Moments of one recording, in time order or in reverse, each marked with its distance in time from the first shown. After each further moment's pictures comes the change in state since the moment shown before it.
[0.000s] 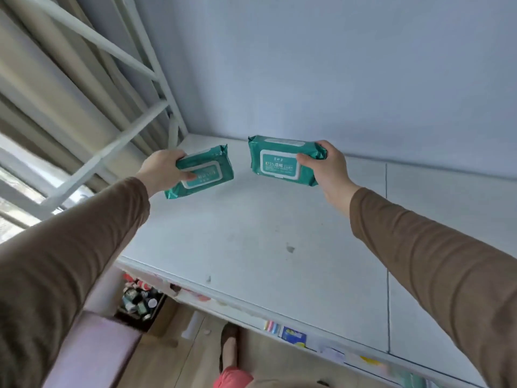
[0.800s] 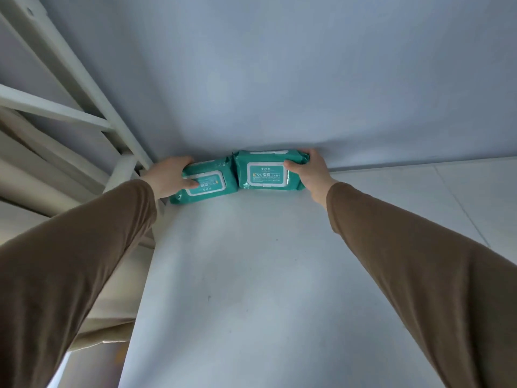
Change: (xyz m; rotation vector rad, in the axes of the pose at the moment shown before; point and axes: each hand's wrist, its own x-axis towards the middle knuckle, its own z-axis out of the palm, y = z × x) left_hand 0.302 -0.074 0.015 0.133 -0.225 0.408; right_hand 0.191 0.054 0.158 0.013 0.289 0.219
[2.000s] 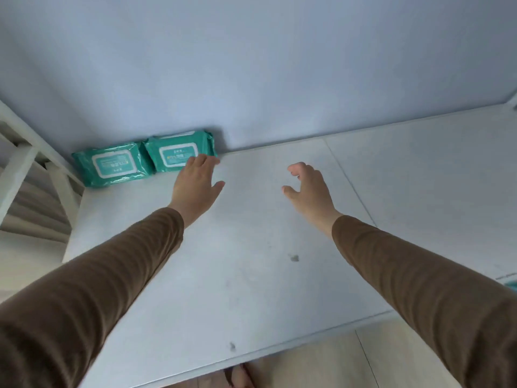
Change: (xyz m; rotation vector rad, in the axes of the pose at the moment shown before) left_hand -0.092 0.245 0.093 -0.013 0.314 0.334; right_hand -0.169 0.045 -0.195 -0.727 0.178 -0.257
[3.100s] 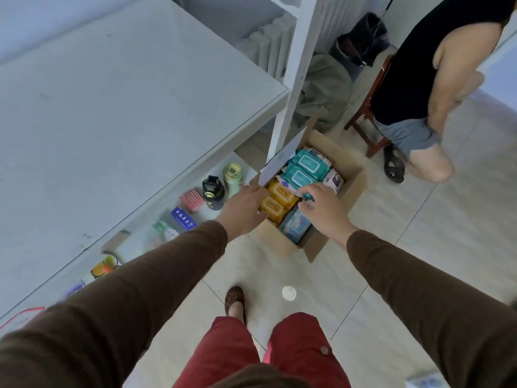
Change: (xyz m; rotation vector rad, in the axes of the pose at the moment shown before) left_hand -0.089 0.815 0.307 -0.299 -0.690 0.689; right_hand -0.343 0.626 -0.434 -0.167 -0.003 0.616
